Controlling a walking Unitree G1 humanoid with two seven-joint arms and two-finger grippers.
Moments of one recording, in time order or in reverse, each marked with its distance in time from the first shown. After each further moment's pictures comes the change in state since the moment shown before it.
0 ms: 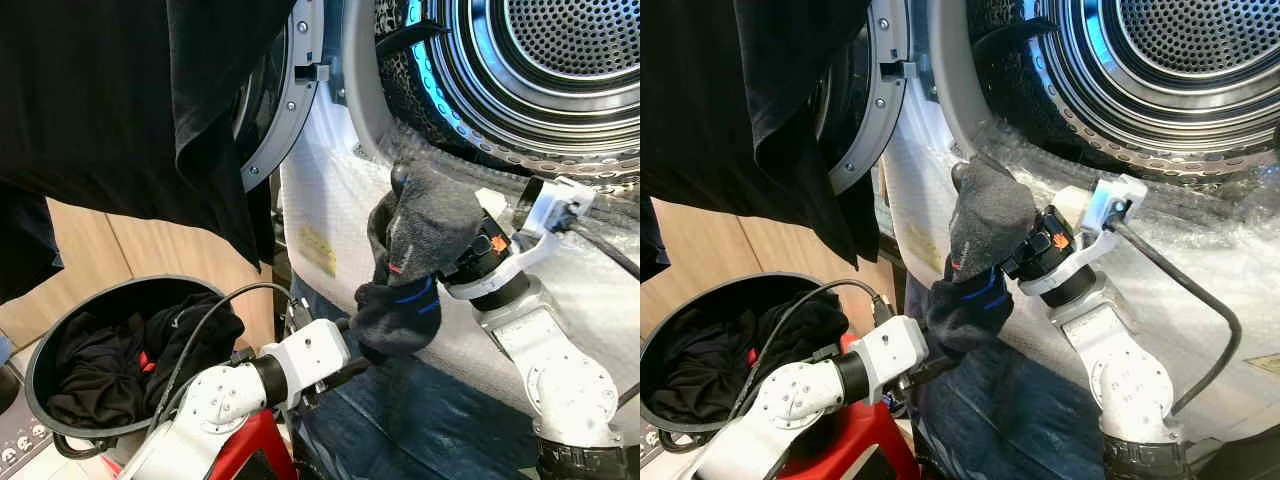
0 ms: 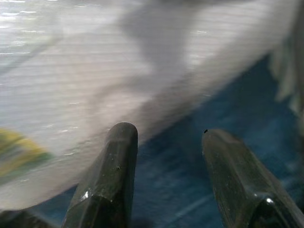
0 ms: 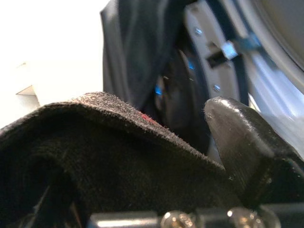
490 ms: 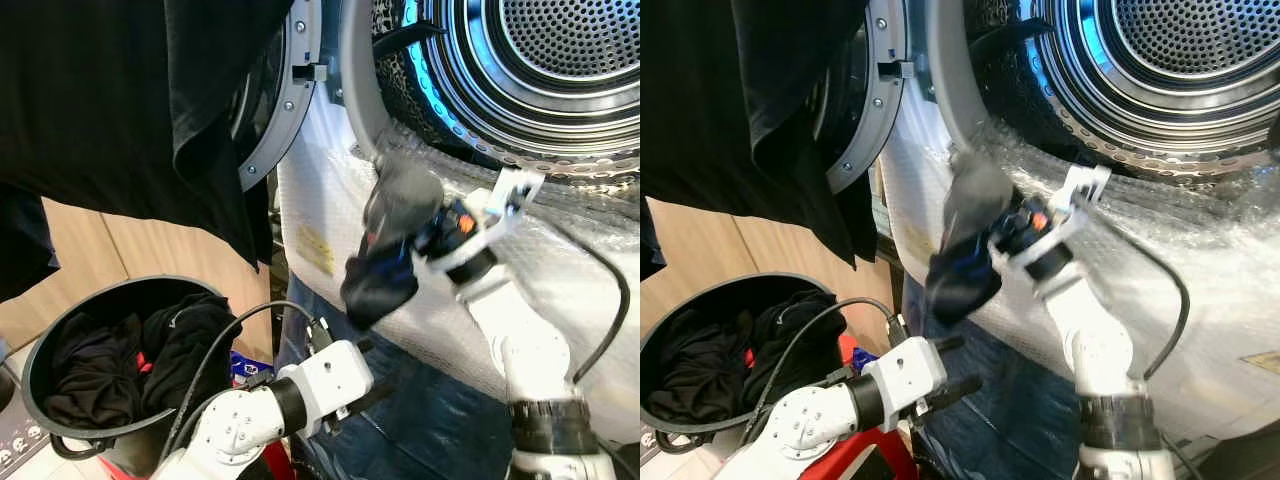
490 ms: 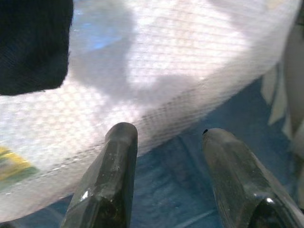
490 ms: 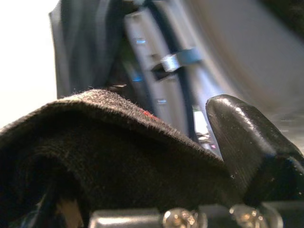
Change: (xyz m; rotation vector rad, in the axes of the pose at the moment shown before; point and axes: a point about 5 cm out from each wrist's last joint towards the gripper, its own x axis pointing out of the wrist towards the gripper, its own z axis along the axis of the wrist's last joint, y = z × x) left arm 0.006 -0.012 0.012 -0.055 -0.071 0.086; right arm 0.023 -0.041 0.007 -0.075 -0.035 -0.143
